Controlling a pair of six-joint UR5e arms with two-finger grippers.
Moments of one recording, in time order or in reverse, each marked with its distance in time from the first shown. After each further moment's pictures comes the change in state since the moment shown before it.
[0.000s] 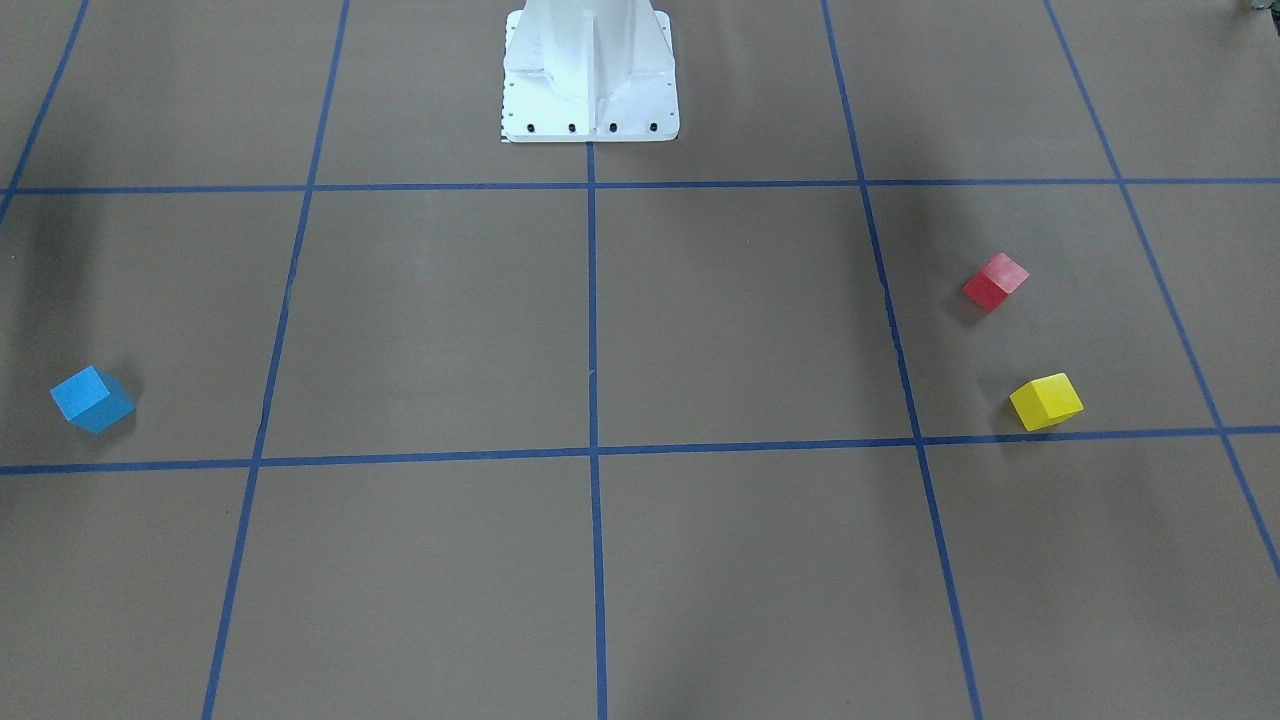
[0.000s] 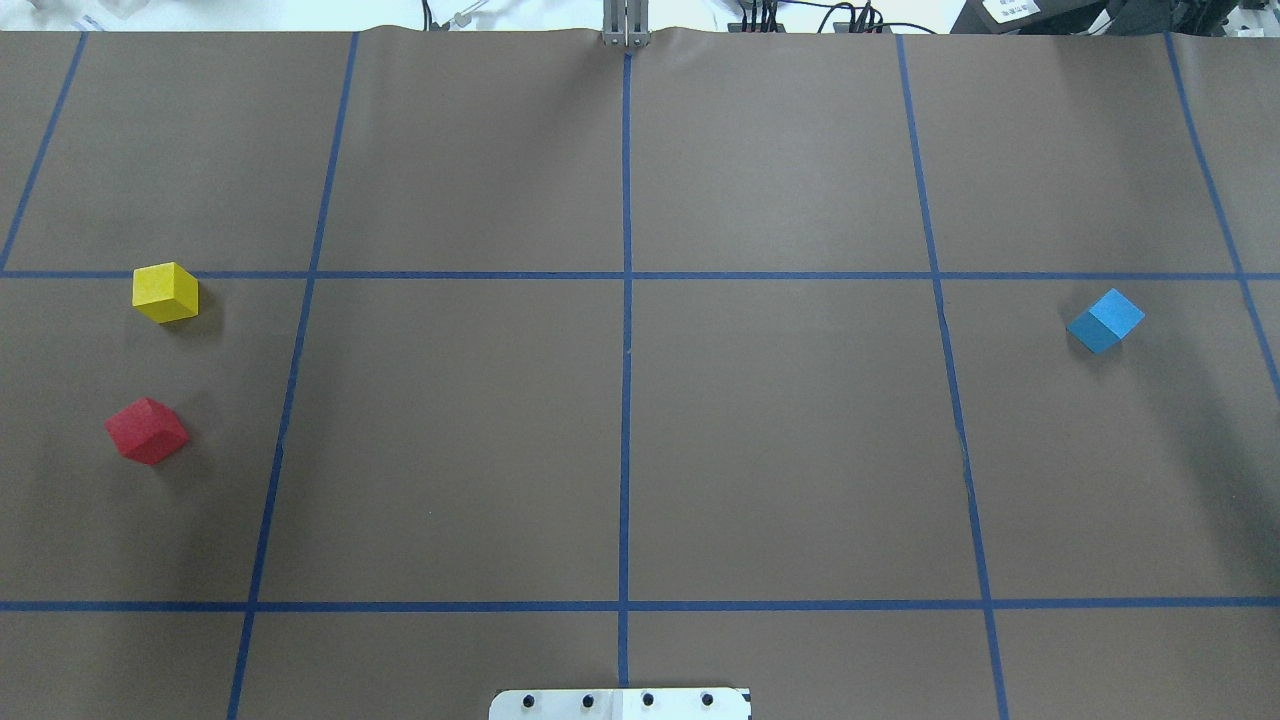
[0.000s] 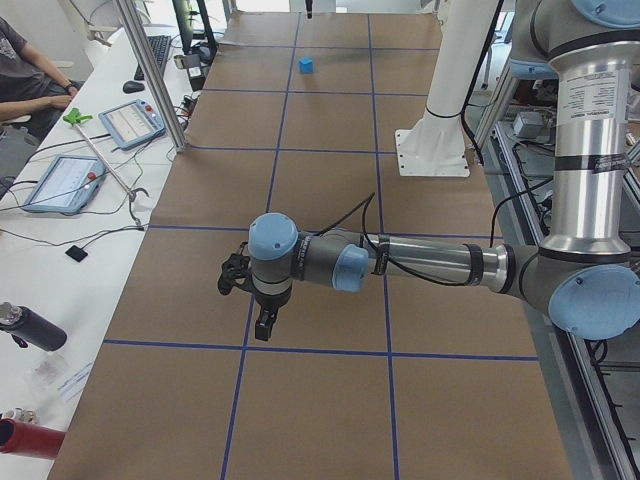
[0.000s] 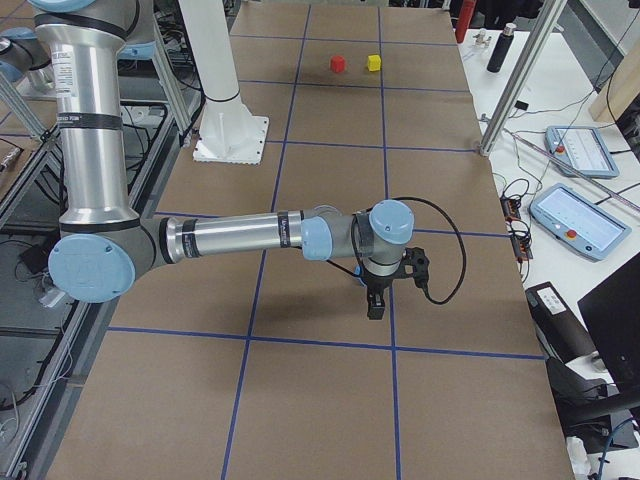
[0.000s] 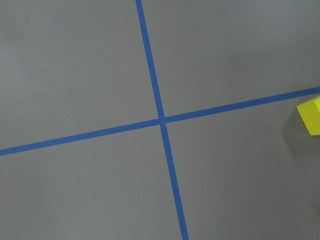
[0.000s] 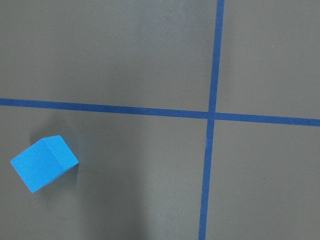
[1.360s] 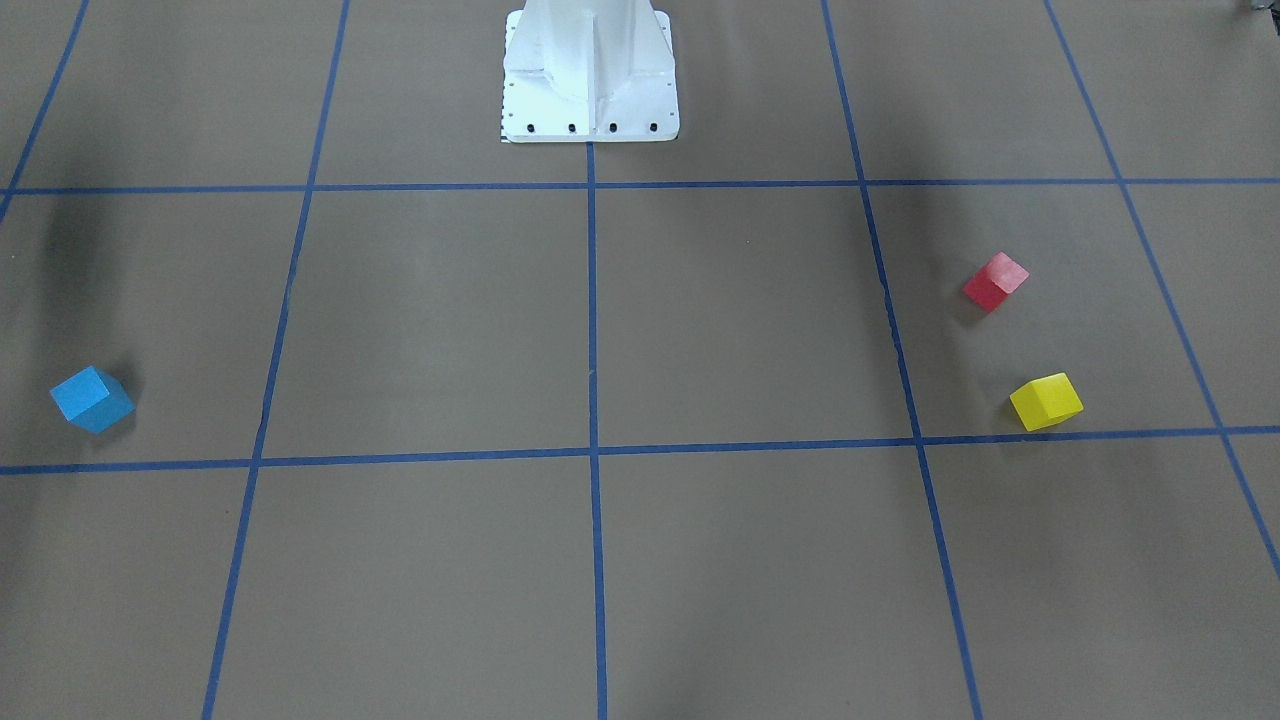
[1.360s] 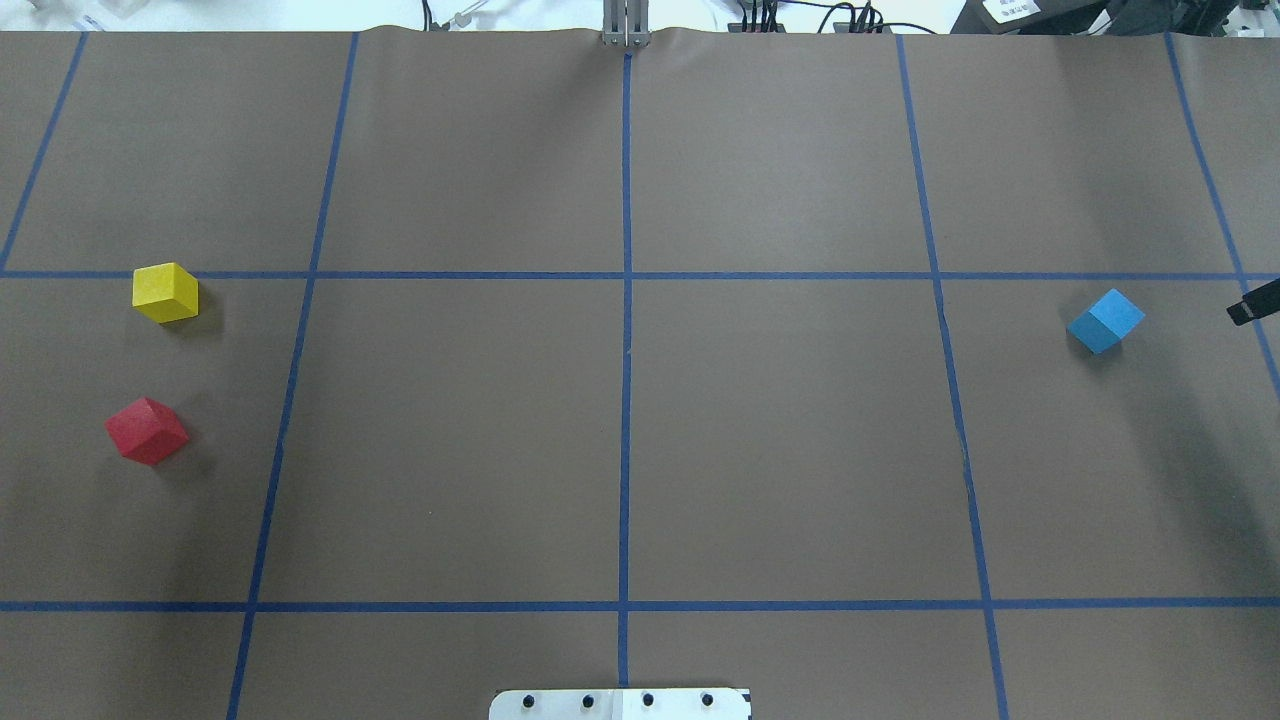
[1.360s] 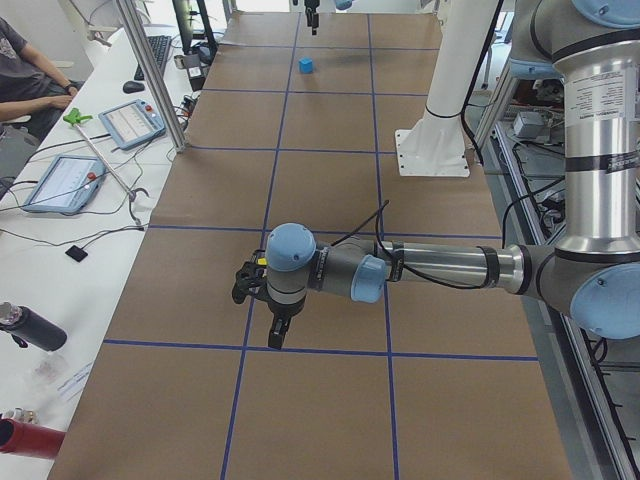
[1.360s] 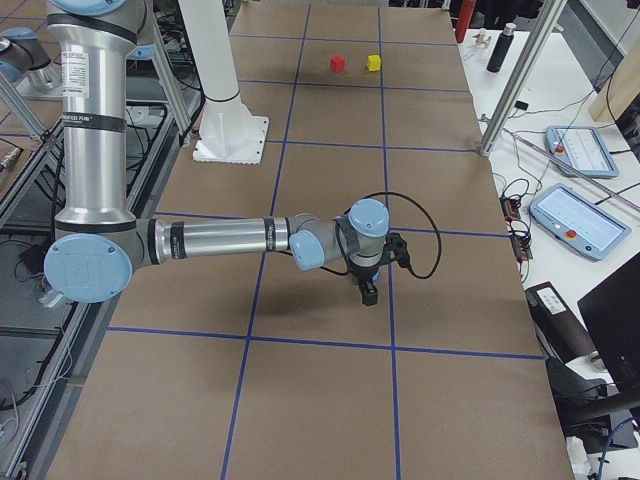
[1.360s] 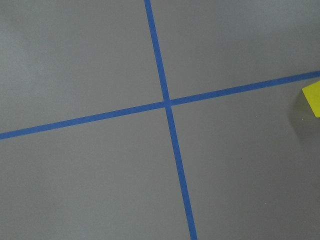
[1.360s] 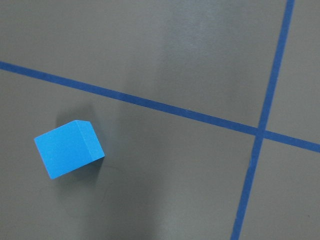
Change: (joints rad) left arm -0.002 0.066 -0.017 -0.052 -0.007 0.001; right arm -0.188 -0.067 0.004 0.312 -0.033 0.009
